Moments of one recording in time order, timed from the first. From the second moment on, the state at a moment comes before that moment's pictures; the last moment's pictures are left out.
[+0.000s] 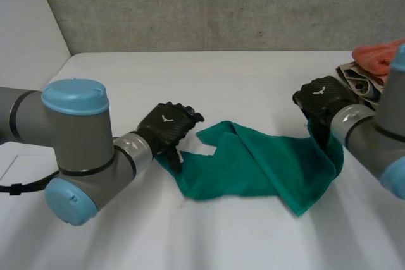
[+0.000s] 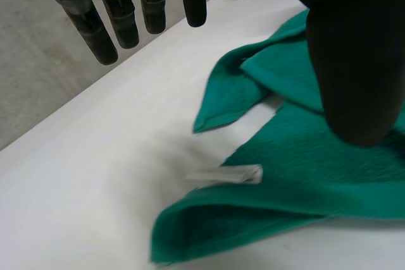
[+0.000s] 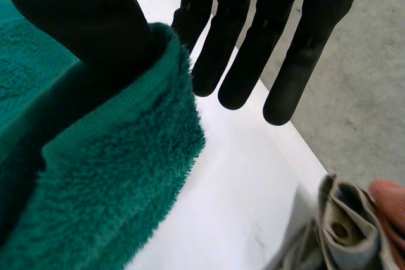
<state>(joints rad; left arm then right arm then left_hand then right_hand) 4.18 -2.11 -1.41 3.15 -1.39 3.48 1.88 -1.14 1.40 0.05 1.45 2.50 0.19 0.20 0.21 0.20 0.05 1.15 1.18 1.19 1.19 1.00</state>
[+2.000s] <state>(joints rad) 3.92 -2.39 -0.94 2.84 -1.56 3.32 1.79 -1.15 1.64 -0.06 1.26 2.80 1.15 1.19 1.19 1.19 1.00 1.08 1.16 1.18 1.19 0.97</state>
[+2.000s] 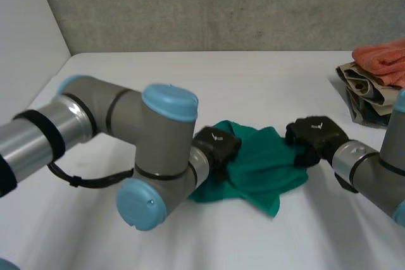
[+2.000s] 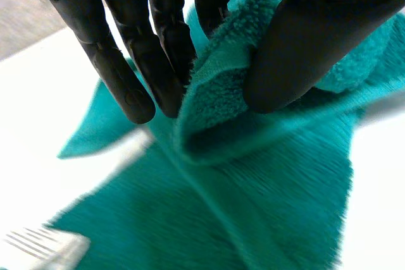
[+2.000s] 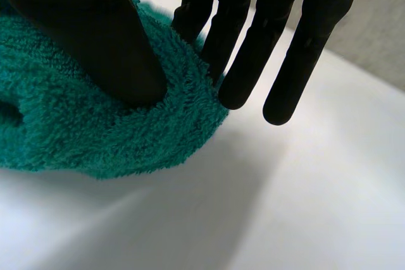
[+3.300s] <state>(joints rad) 4.27 -2.07 -1.07 2.86 -1.63 3.39 2.11 -1.03 1.14 -0.04 1.56 2.75 0.20 0.20 0.21 0.20 0.05 0.44 0.44 0.44 0.43 0.27</state>
